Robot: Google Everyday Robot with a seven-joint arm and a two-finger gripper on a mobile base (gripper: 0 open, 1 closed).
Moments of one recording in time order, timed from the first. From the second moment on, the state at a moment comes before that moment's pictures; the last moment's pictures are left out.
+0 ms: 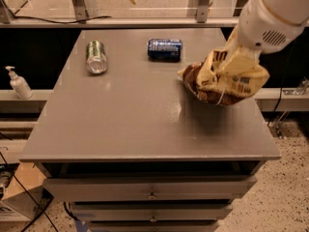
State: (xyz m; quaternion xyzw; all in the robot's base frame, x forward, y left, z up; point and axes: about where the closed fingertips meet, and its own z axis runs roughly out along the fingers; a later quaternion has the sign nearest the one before) arm 0.499 -0.160 0.968 -0.63 0.75 -0.01 0.21
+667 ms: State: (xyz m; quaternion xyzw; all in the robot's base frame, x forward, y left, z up) arm 0.522 -0.158 1.095 -0.64 0.70 -0.10 0.31
